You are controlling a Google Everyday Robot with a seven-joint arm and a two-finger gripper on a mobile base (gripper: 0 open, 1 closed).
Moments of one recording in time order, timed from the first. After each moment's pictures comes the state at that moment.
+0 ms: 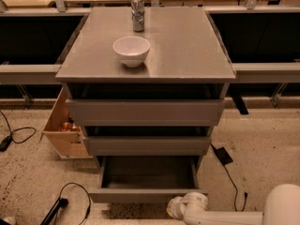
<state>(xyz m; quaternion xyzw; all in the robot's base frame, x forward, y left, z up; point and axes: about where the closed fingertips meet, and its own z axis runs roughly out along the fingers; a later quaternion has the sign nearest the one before) 0.481 -0.111 0.151 -0.61 0.76 0.02 0.22</state>
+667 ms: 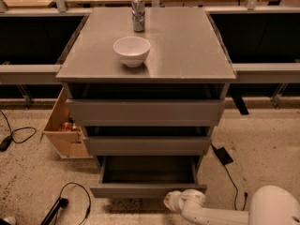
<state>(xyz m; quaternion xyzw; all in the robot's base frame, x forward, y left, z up) 0.529 -0.101 0.116 -0.60 0.75 0.01 0.27</state>
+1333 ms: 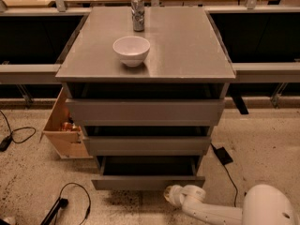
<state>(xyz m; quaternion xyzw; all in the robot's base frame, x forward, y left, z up) 0.572 -0.105 0.113 -0.59 0.74 -0.01 0.31</state>
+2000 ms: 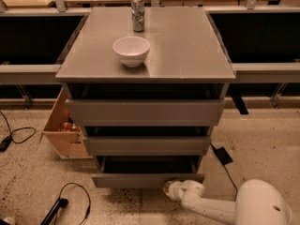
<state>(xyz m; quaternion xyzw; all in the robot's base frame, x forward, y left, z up) 0.600 -0.107 0.116 -0.60 0.73 -0.02 0.32</state>
